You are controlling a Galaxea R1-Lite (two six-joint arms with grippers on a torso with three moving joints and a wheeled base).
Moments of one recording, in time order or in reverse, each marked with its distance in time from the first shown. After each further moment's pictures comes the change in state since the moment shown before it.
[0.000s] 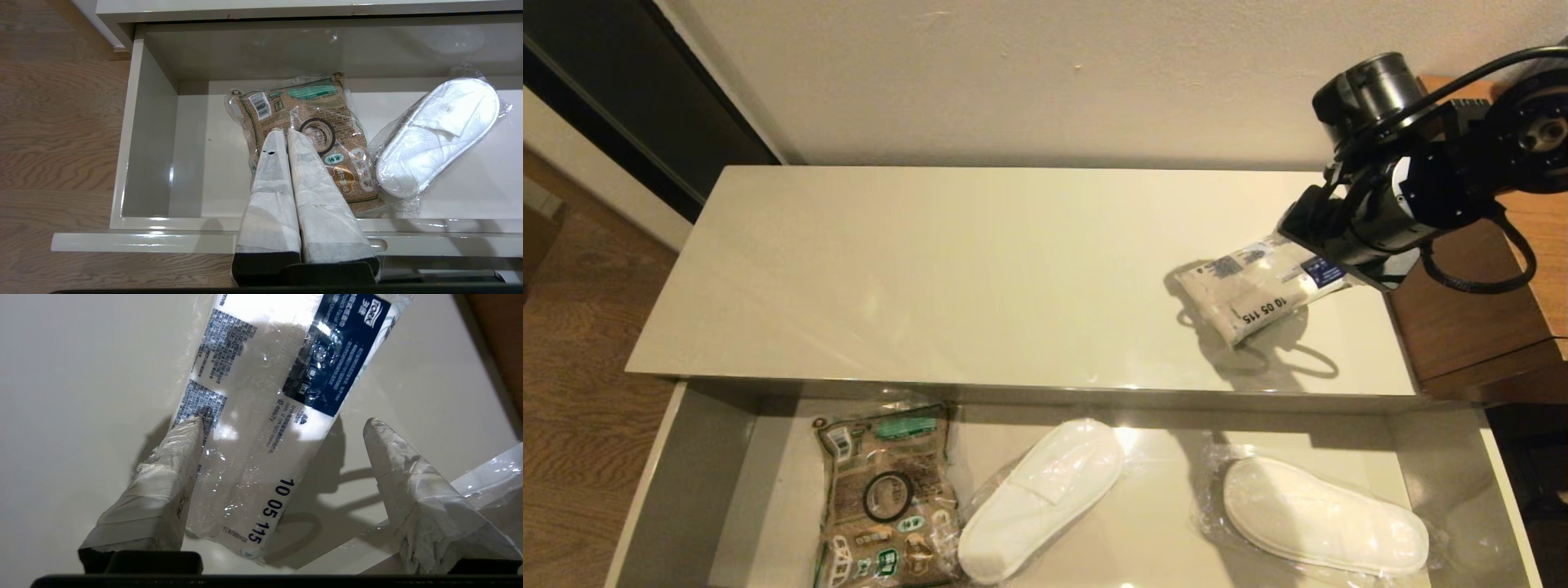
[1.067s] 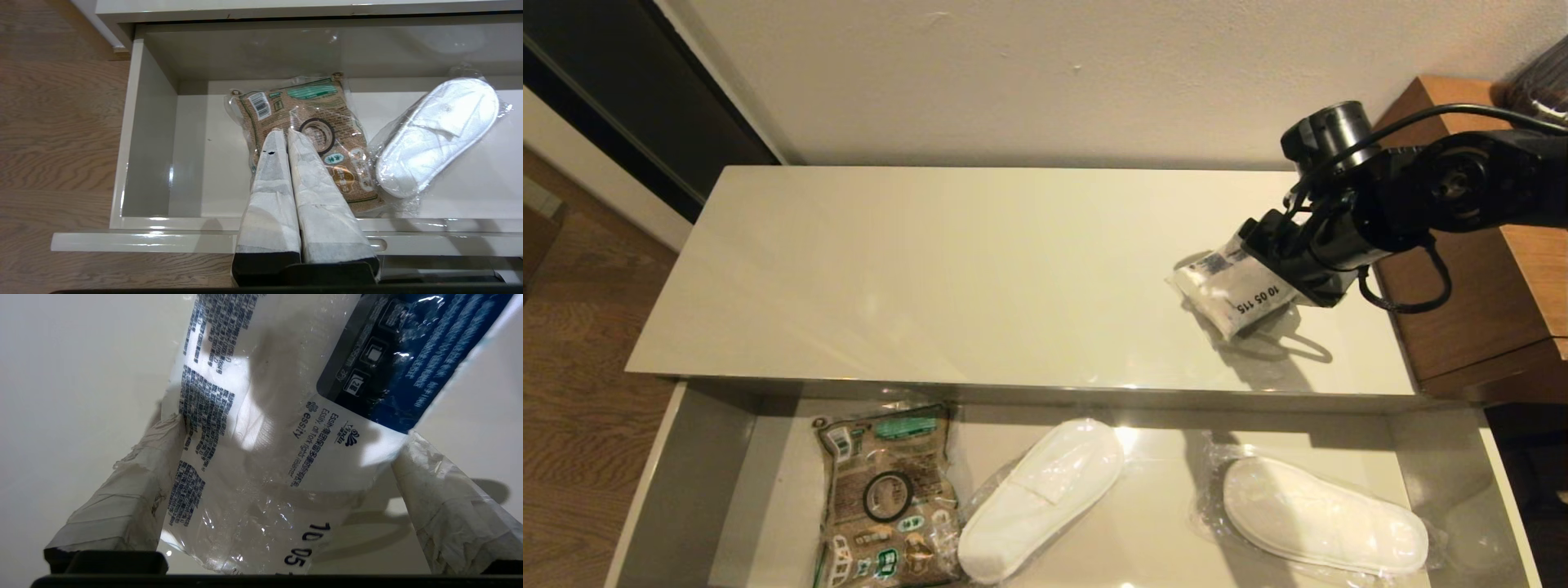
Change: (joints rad) left arm 0.000 0.000 0.000 0.000 0.000 0.000; right arm -0.053 0.104 0.040 -0.172 0.229 0.000
